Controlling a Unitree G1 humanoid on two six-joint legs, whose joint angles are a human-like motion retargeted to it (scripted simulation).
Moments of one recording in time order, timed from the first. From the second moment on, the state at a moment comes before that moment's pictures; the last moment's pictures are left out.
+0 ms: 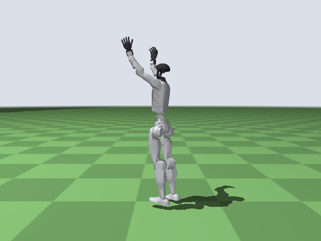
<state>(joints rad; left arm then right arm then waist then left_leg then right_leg) -2.00 0.80 -0.38 1.10 -0.52 -0.27 0.15 -2.19 -1.00 0.80 0.98 0.80 -0.34 -0.33 0.15 0.00 -0.39 -0.25 -0.07 0.01 0.00 -0.24 -0.05 -0.22 -0.10 -0.41 0.01 -0.03 0.04</state>
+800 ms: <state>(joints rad) -0.34 0.33 0.02 1.53 0.28 0.02 -0.03 -0.23 -0.27 0.05 1.46 -0.46 -0.24 0.01 0.04 0.02 -0.15 -0.03 -0.08 0.02 0.00 -0.23 -0.05 -0.01 -0.09 -0.41 0.01 -0.02 0.02</state>
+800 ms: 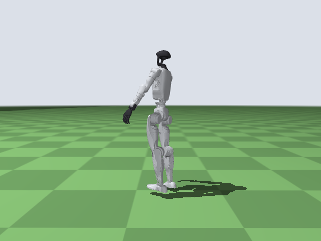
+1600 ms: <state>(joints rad) -0.40 0.23 0.06 1.63 -0.05 0.28 -0.35 -0.46 -0.18 -0.12 1.57 -0.10 0.07 0.26 0.01 0.02 -0.12 -0.04 -0.06 0.04 0.01 -0.22 -0.06 -0.03 -0.09 -0.39 0.01 0.00 0.02</state>
